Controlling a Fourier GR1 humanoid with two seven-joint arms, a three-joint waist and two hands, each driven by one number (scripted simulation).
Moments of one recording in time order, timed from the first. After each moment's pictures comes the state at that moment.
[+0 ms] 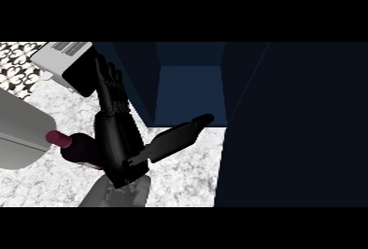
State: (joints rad) left arm -0.41 0.00 -0.49 -1.80 -0.53 0.99 0.55; right arm 0.08 -0.09 0.17 -2.46 -0.08 0.07 0.44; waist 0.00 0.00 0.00
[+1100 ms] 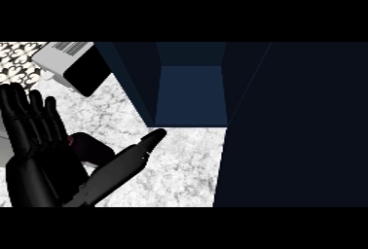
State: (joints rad) left arm -0.23 0.02 -0.44 -2.14 -0.90 0.88 0.88; right arm -0.02 -0.09 0.19 -2.49 -0.03 0.01 0.58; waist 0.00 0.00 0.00
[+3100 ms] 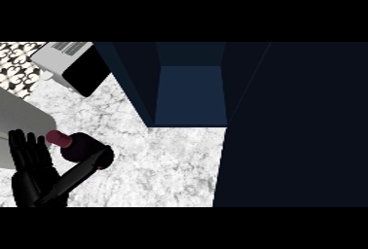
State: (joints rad) left arm 0.17 0.04 -0.06 -1.82 0.09 0.74 -0.09; right arm -0.08 -0.11 0.16 -2.50 -0.04 -0.01 0.66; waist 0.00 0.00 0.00
